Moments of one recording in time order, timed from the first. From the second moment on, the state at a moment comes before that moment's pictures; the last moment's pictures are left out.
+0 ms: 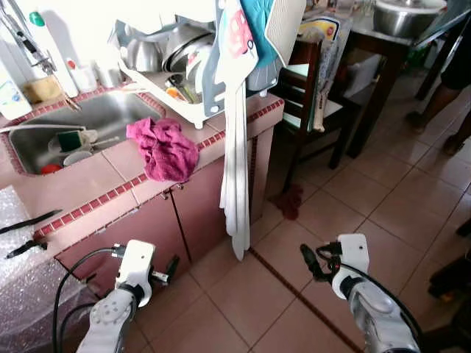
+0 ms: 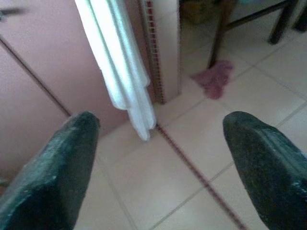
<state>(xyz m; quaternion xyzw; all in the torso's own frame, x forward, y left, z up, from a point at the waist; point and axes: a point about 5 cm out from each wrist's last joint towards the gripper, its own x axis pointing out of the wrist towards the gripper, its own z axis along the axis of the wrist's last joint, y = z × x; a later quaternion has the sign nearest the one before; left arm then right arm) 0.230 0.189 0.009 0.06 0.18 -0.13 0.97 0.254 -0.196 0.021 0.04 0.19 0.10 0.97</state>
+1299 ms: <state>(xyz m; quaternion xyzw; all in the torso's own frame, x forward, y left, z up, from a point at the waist) 0.233 0.188 0.080 0.06 0.08 -0.01 0.99 0.247 -0.178 0.113 -0.07 0.04 0.06 1.00</state>
